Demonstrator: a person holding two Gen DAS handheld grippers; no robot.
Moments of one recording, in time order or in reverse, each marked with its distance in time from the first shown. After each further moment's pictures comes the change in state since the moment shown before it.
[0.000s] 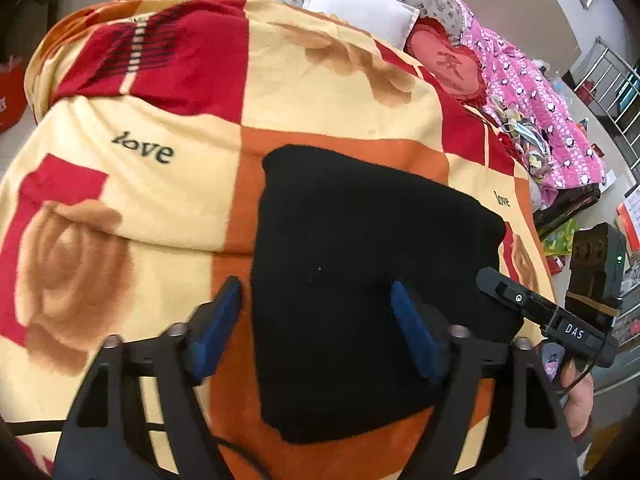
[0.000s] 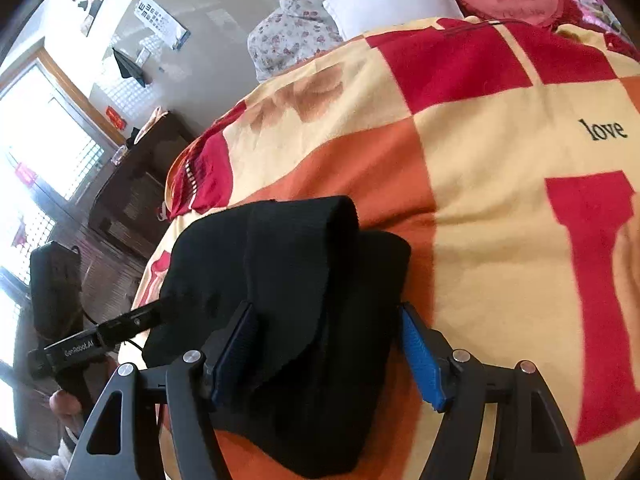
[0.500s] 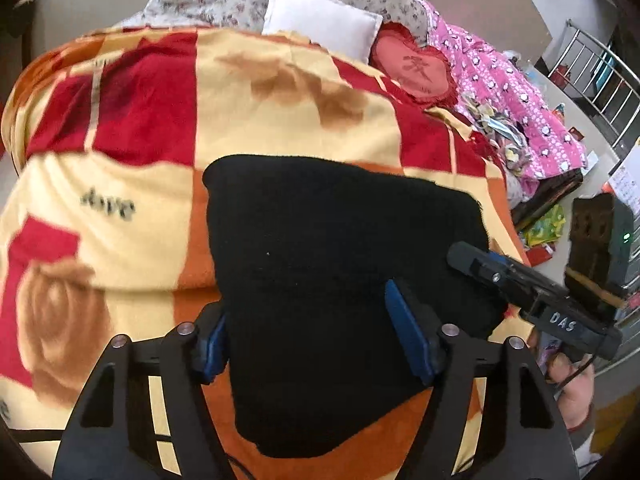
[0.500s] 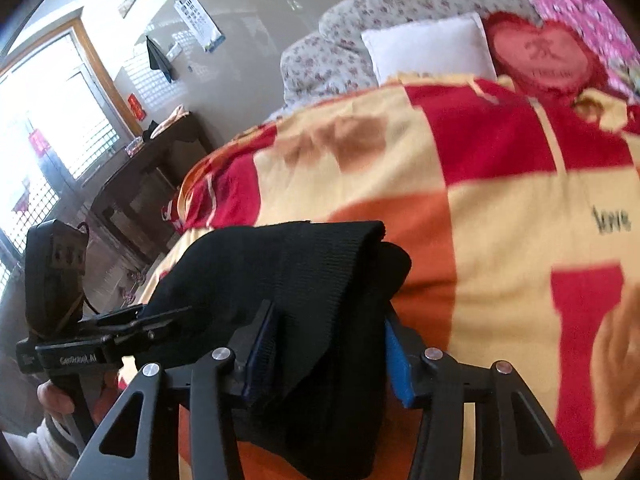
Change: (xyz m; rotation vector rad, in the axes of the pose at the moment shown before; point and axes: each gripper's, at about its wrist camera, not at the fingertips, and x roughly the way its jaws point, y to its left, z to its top) left arm -0.010 -0.037 0.028 0.103 -0.059 -0.030; right arm -0.015 0.035 0.033 -0.151 -0.101 -0.028
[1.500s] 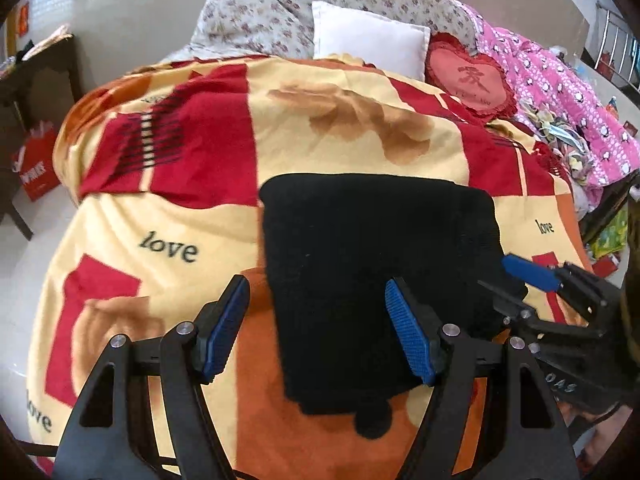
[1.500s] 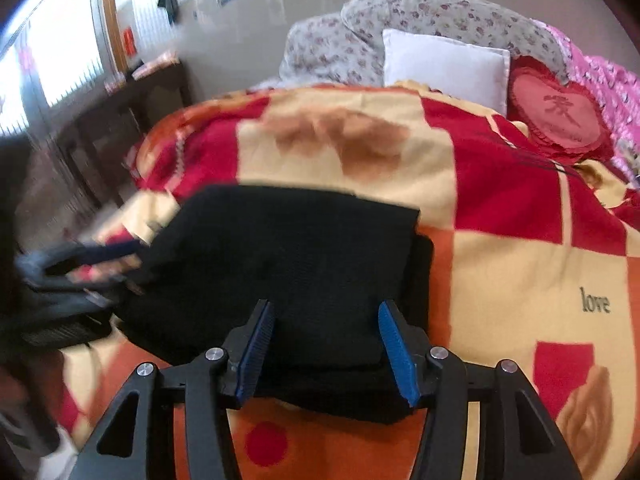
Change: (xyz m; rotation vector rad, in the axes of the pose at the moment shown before) left arm 0.011 0.006 0.012 0.020 -0.085 0.275; right arm 0.041 0.032 0.007 -0.221 0.090 -0.226
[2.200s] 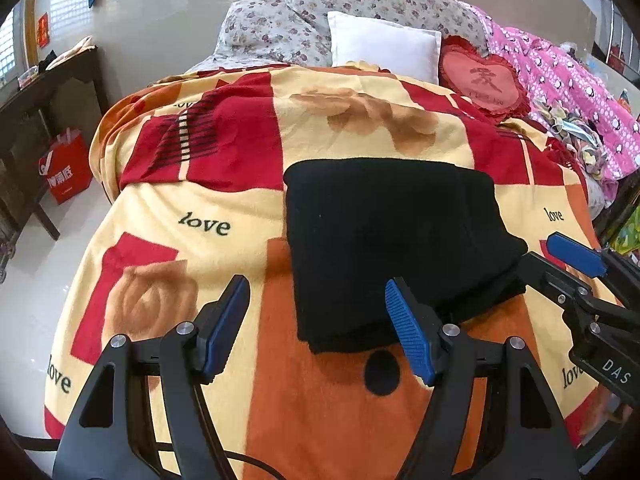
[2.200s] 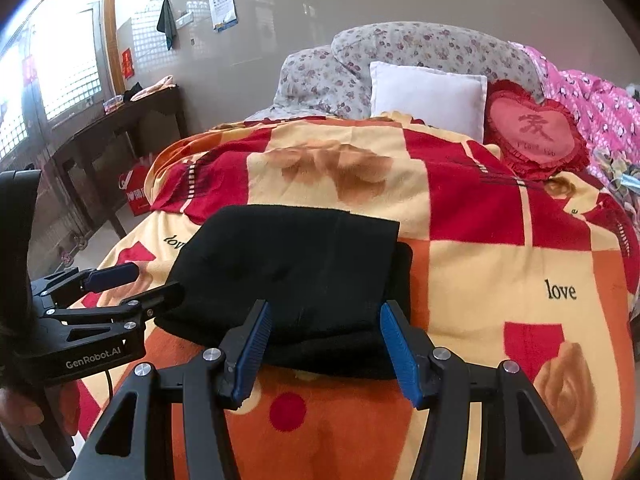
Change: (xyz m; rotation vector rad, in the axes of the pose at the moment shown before) left arm -0.029 -0.008 -0.028 0.009 -0.032 0.092; right arm -0.057 0.015 -0.013 0.026 -0.112 -0.026
